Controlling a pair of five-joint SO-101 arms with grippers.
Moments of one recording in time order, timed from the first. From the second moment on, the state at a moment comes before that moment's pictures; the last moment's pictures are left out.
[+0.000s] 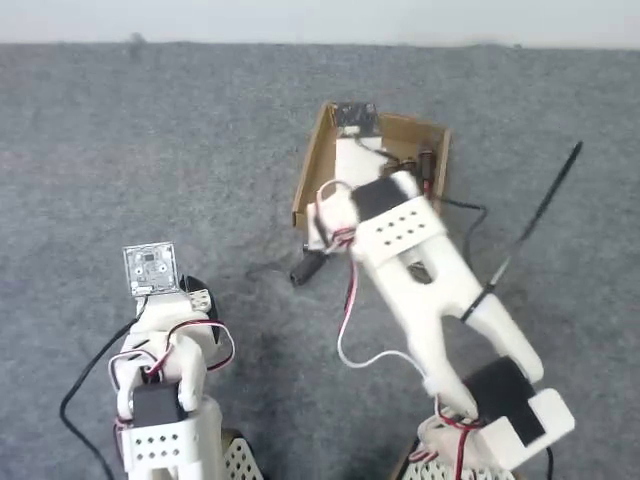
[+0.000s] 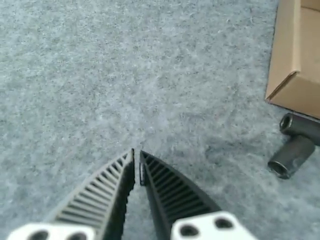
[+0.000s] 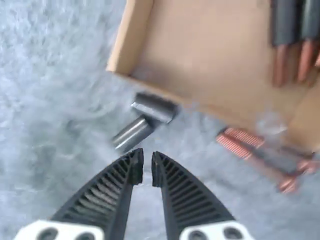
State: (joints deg) left arm -13.6 -103.1 97.6 60.8 5.9; right arm -33.8 -3.8 11.4 70.3 -23.9
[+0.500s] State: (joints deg) left arm -13.6 -103.1 97.6 61.0 5.8; right arm -39.0 -3.8 22.5 57.2 -40.4
